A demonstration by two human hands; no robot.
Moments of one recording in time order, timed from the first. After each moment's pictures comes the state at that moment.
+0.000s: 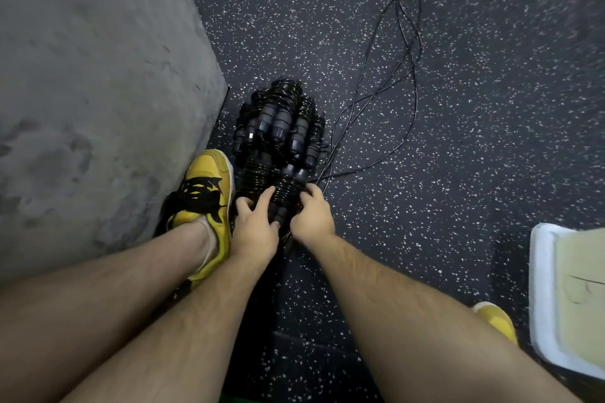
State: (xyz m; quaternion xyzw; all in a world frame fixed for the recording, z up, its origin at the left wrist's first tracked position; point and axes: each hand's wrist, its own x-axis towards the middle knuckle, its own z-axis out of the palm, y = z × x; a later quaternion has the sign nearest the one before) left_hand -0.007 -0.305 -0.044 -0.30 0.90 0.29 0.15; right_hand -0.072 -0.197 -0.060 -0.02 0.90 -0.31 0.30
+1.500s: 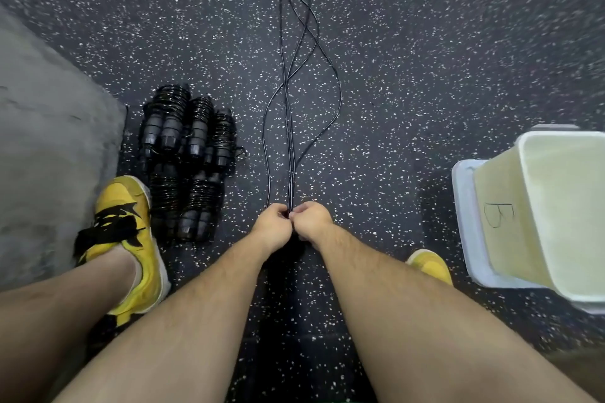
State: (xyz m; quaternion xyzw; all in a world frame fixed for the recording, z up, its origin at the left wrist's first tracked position) left_hand -0.061 -0.158 -0.066 -0.26 0.80 0.43 0.32; right_hand -0.081 -0.058 -0.093 0.27 0.78 -0.44 0.36
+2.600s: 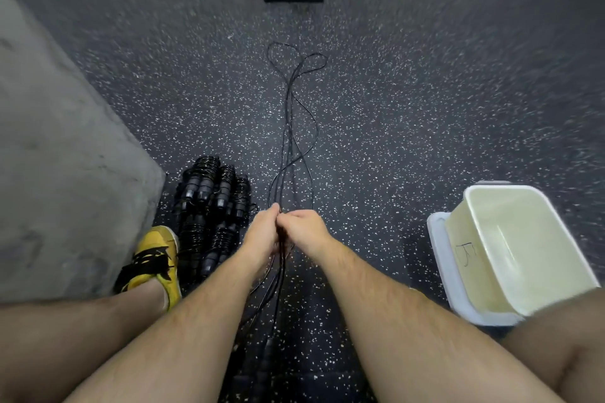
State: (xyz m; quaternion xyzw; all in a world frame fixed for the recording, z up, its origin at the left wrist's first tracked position) left_hand -0.067 -0.168 0.071 -0.31 0.66 0.66 0.16; right_hand -0.078 -0.067 0.079 0.15 0.76 -0.57 0.27
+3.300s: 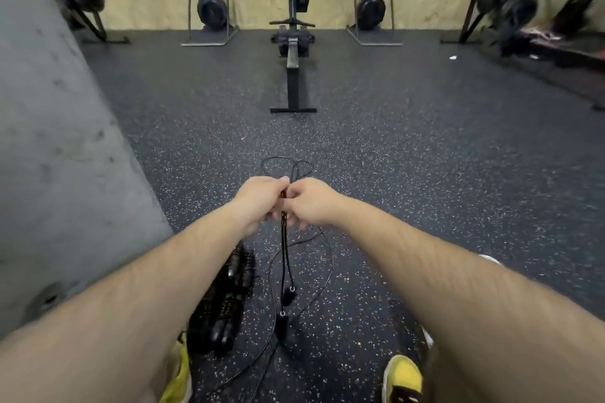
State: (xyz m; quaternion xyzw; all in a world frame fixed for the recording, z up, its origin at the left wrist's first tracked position) left_hand -0.094 -0.172 0.328 -0.10 0.78 0.62 0.09; right_hand -0.090 -0.038 0.348 -0.13 0.89 -0.39 0.17
